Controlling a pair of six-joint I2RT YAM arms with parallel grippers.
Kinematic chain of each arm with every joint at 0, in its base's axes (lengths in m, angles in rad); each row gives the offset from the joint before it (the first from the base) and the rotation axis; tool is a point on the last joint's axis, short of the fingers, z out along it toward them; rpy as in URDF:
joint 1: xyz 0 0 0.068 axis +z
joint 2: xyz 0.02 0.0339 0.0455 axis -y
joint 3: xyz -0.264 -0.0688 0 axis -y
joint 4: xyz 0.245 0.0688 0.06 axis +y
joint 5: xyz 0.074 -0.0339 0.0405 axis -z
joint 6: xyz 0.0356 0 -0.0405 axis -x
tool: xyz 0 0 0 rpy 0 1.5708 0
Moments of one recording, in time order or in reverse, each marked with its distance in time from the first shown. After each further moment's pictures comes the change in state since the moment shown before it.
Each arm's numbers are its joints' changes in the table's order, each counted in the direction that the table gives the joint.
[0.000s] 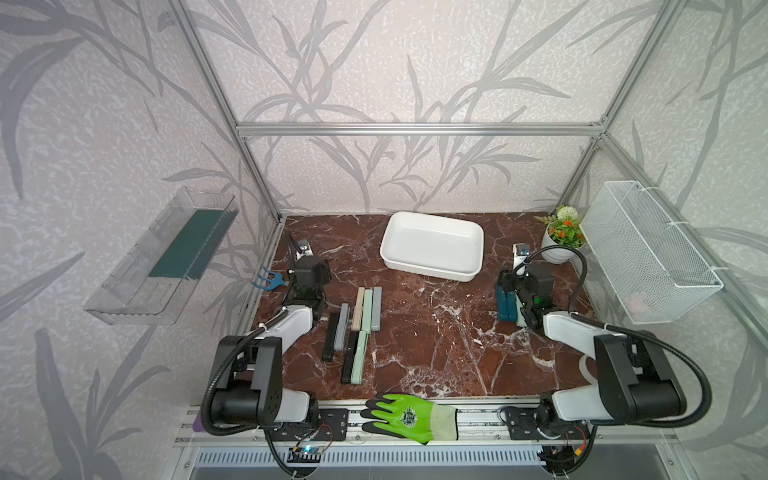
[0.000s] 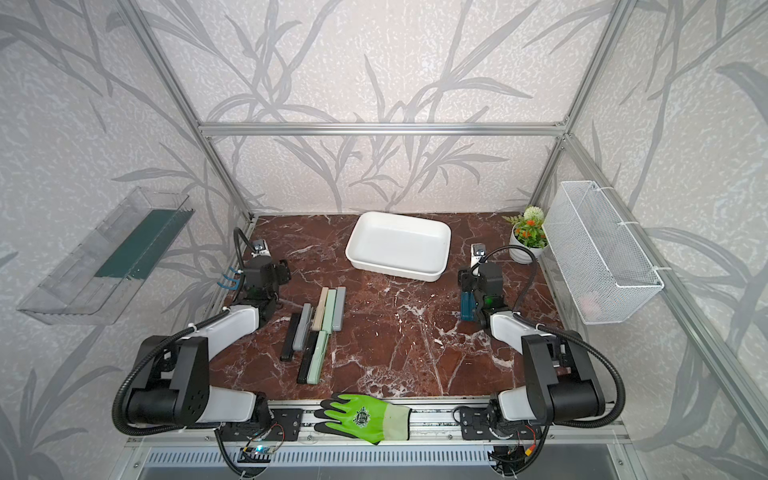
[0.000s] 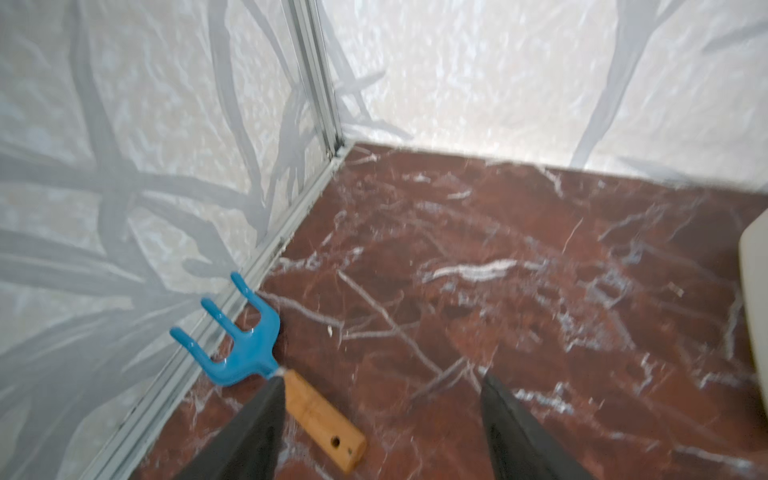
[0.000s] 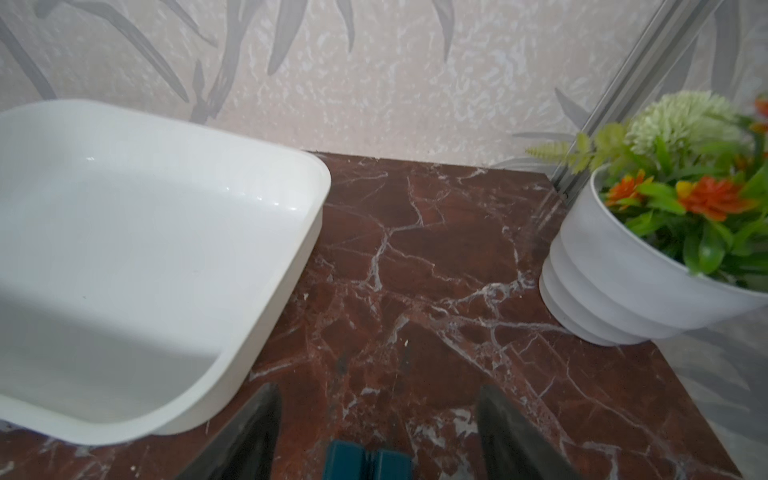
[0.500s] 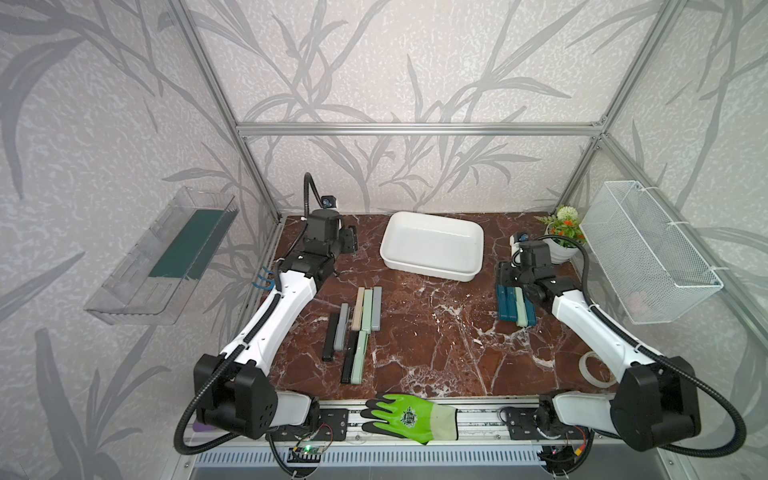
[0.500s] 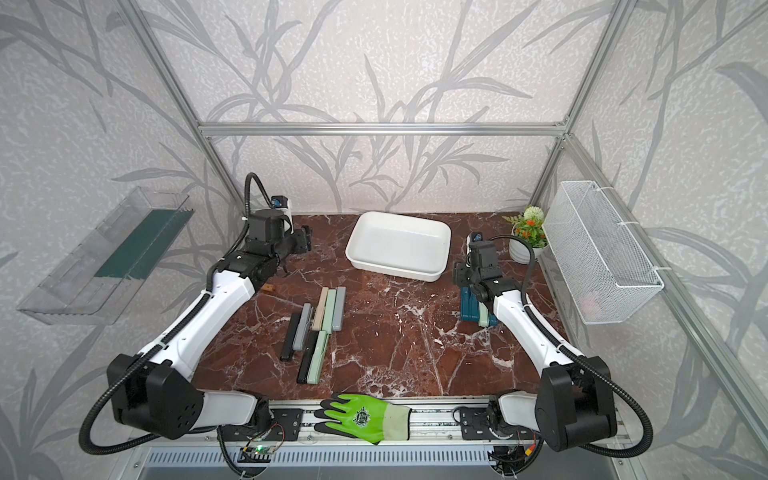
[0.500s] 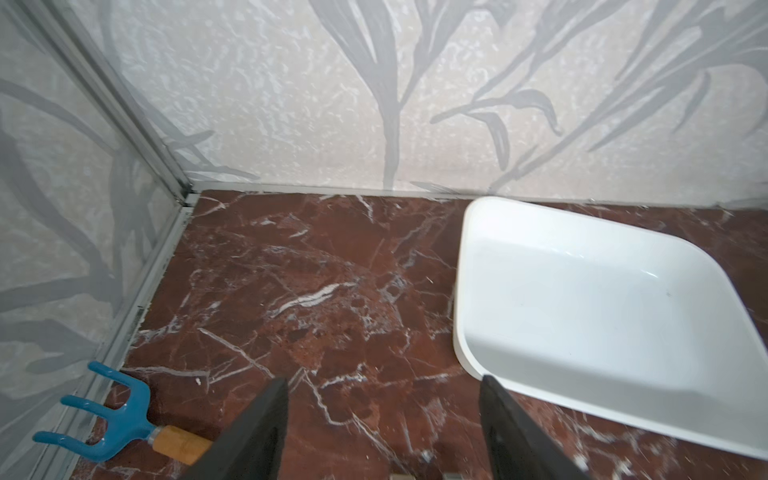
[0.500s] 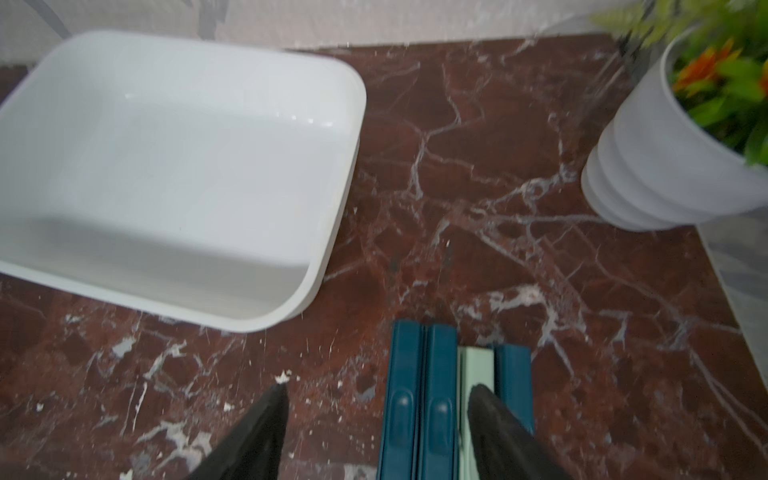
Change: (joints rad) left arm -0.169 0.033 0.544 0.696 0.275 0.047; right arm 0.084 0.077 0.335 0.868 -0.013 -0.242
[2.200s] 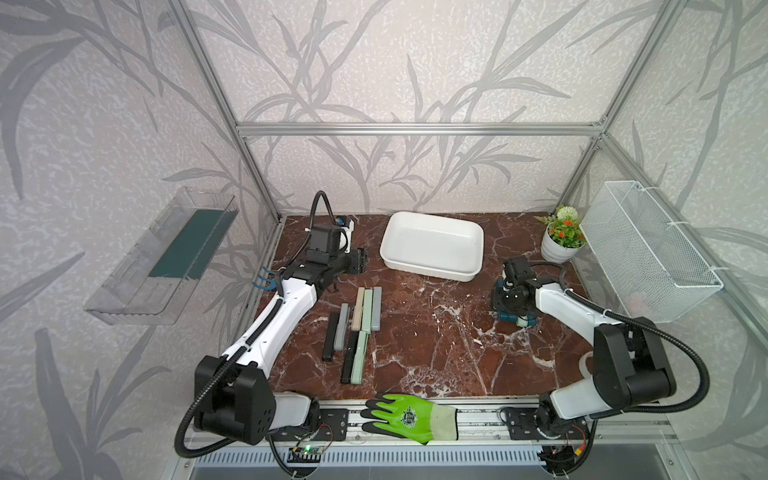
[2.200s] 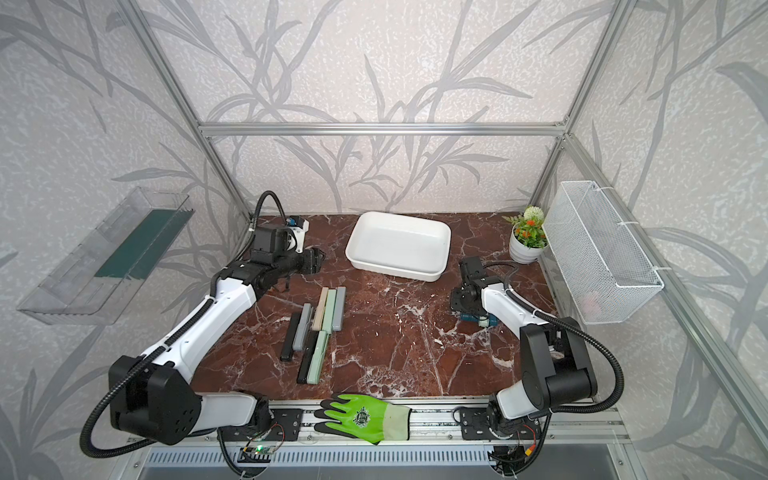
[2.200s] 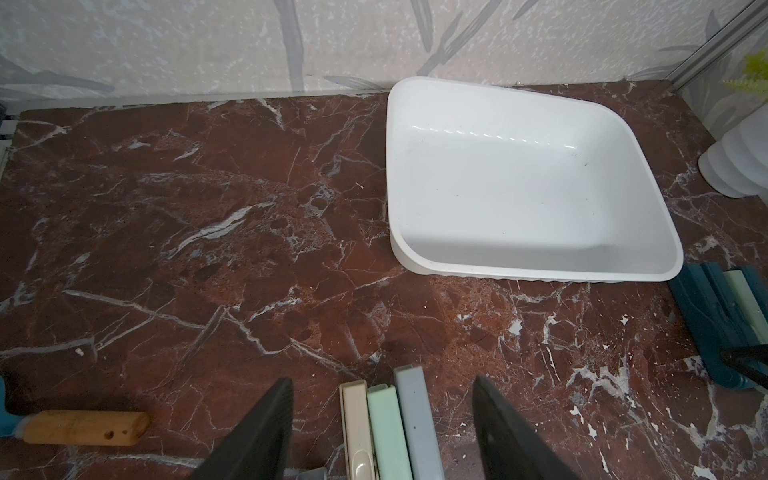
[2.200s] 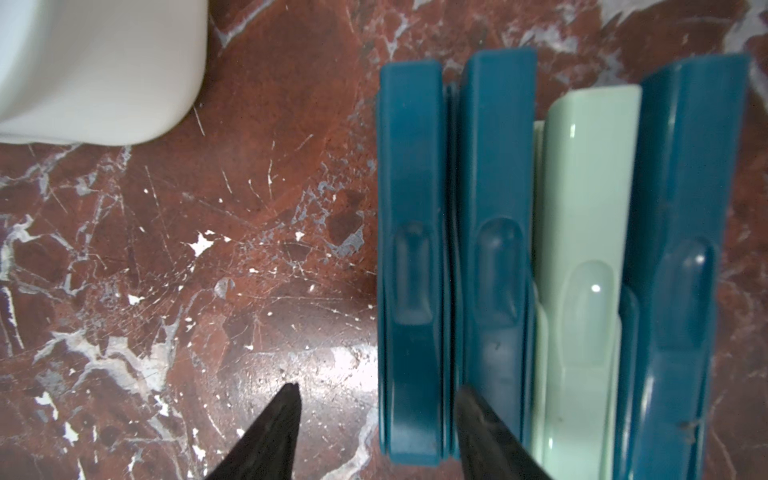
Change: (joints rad) left arm 0.002 0.022 -0.137 0.037 0.244 -0.042; right arm -0.014 -0.202 -0.050 0.147 -0.084 -0.188
